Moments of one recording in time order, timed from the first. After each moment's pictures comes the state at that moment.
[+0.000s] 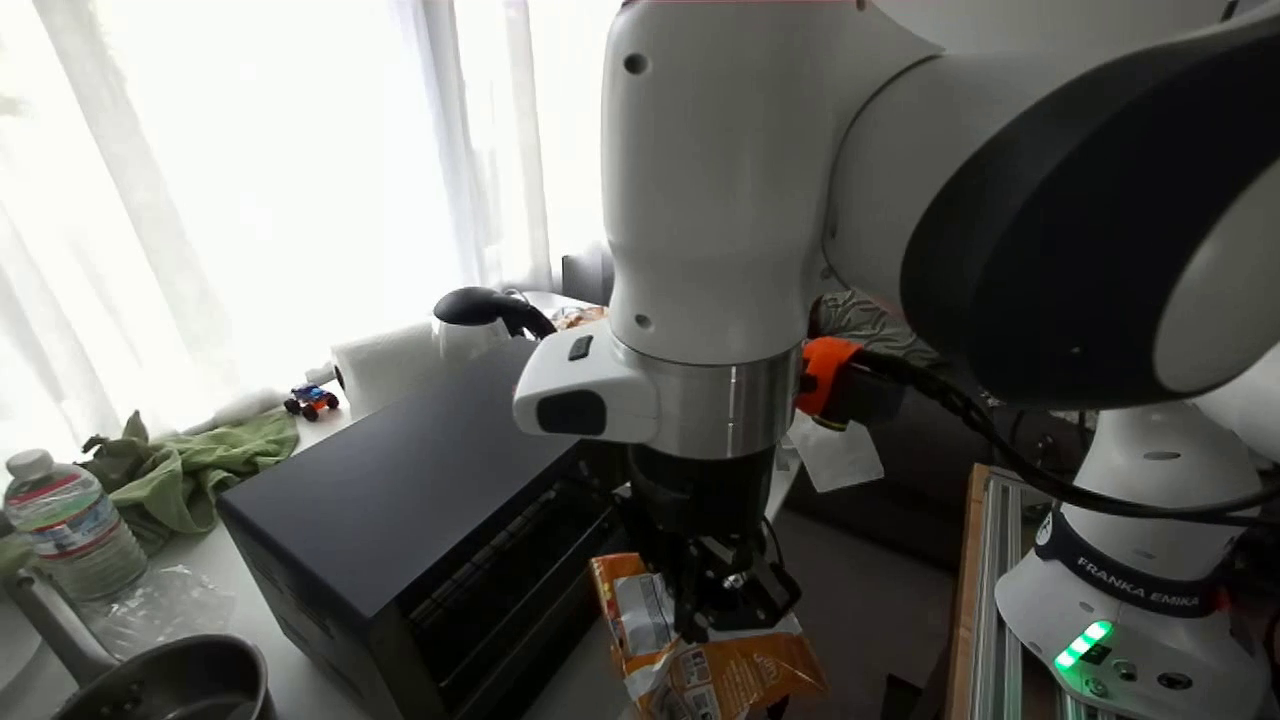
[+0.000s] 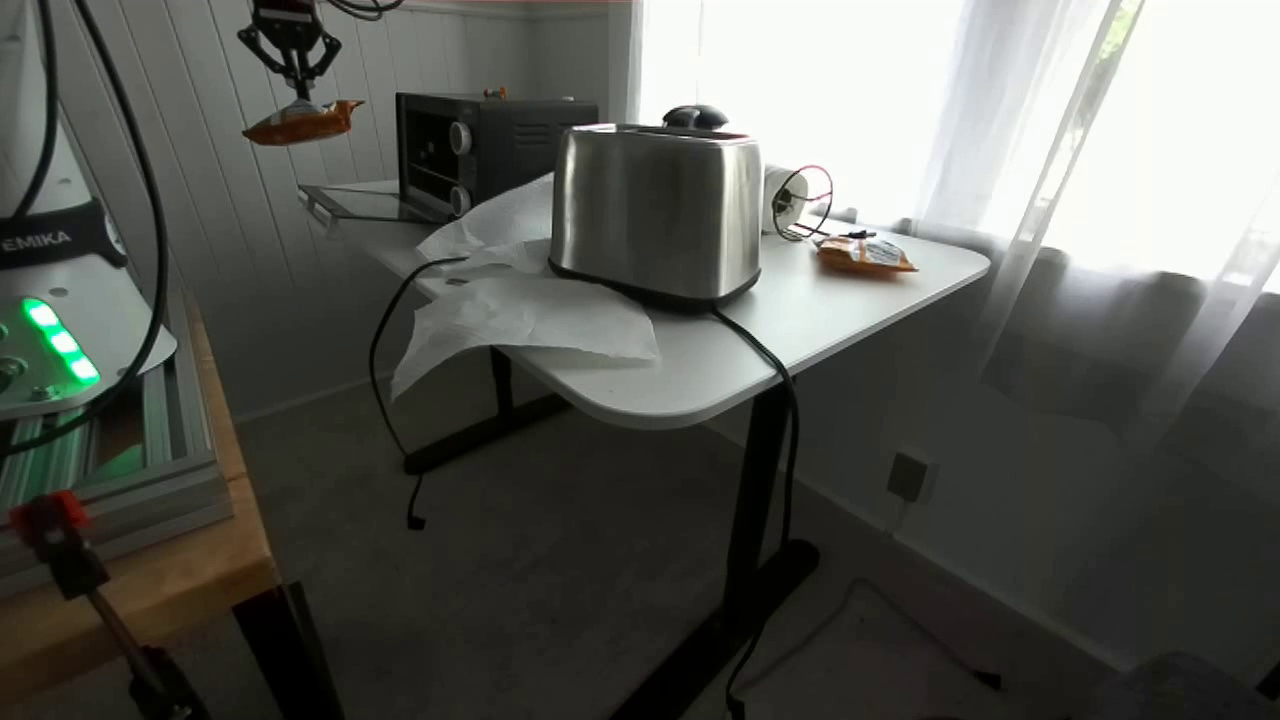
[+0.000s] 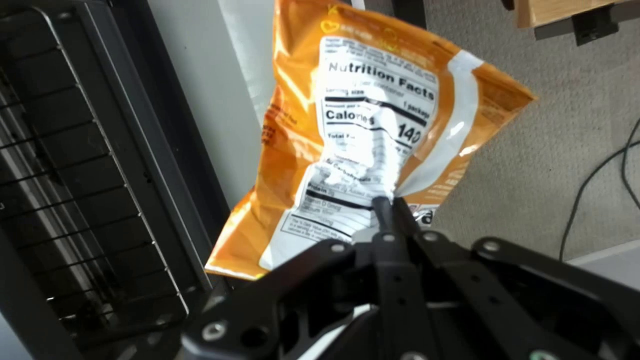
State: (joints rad) arm 0.46 -0.20 0.39 -2.44 0.08 2.24 -0.49
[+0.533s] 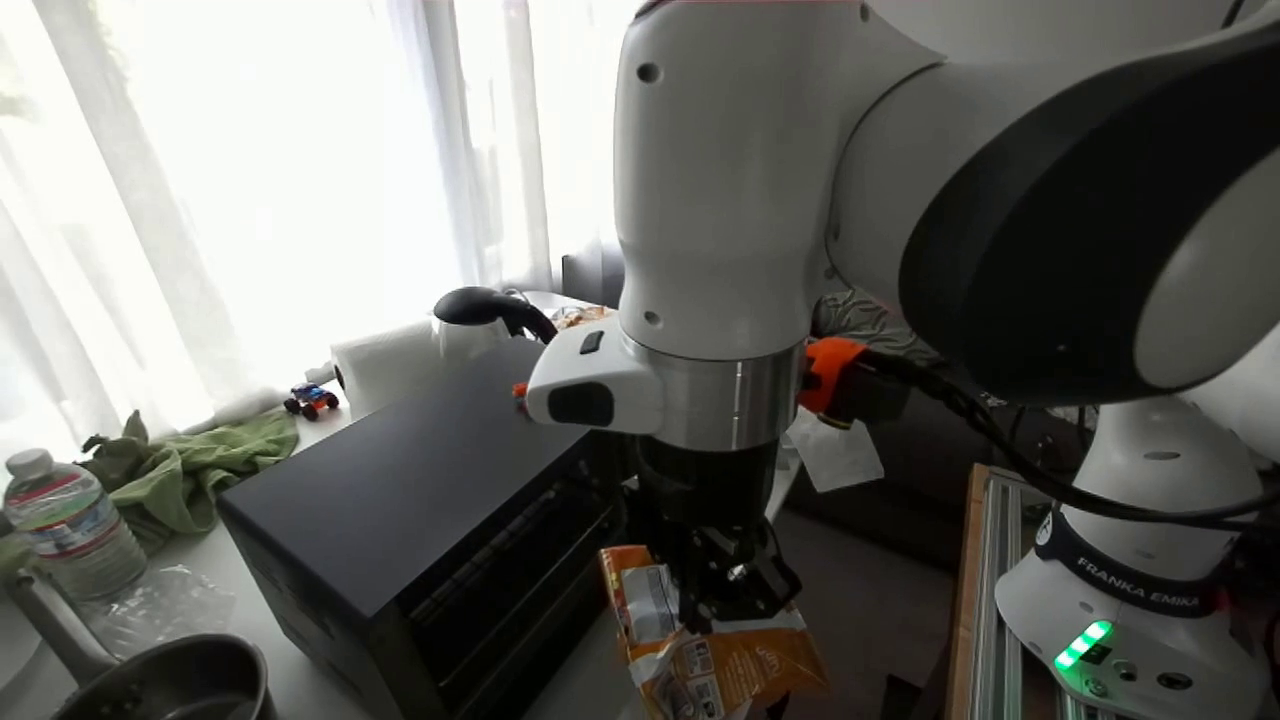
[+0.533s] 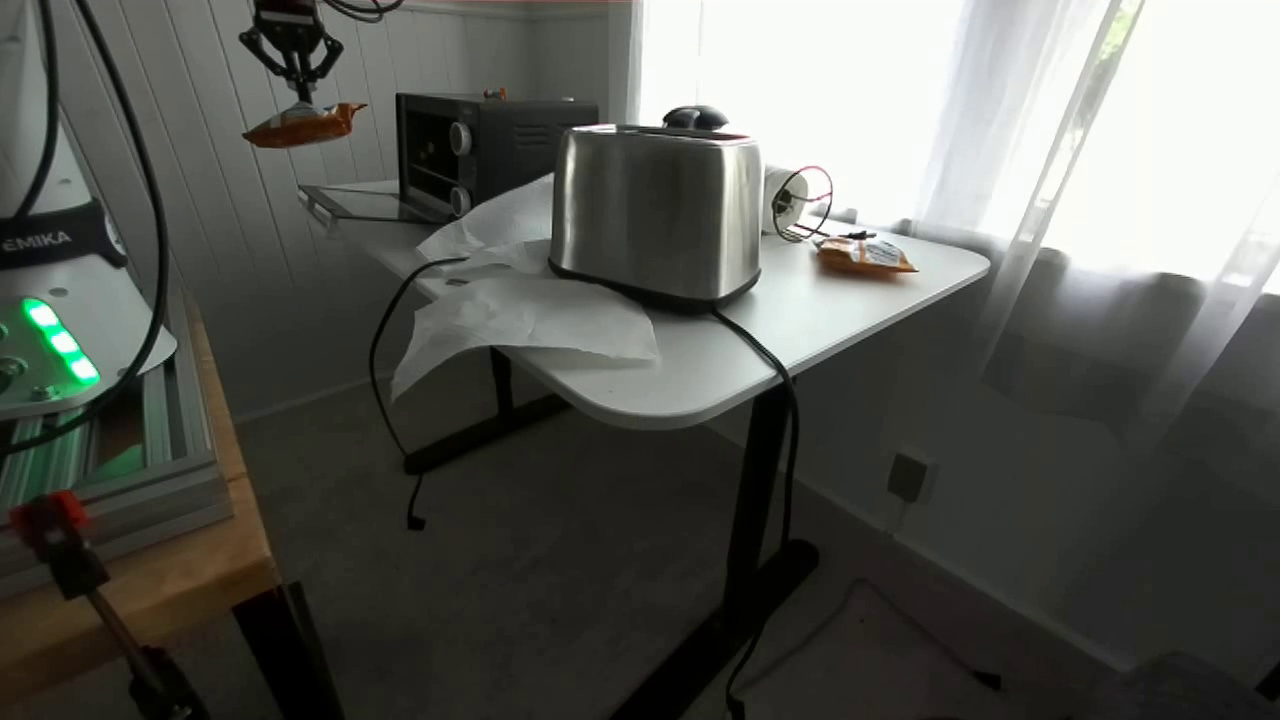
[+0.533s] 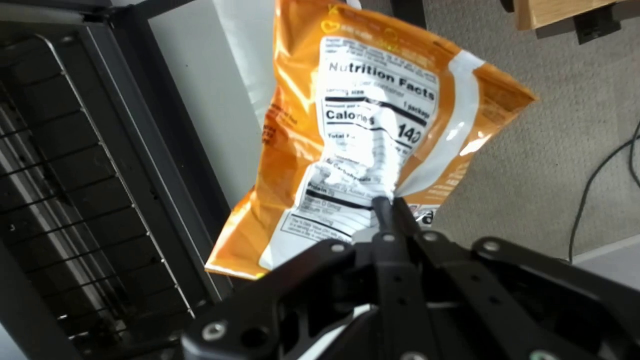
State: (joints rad) arm 0.46 -0.21 0.38 -2.46 0.08 2.24 -0.47
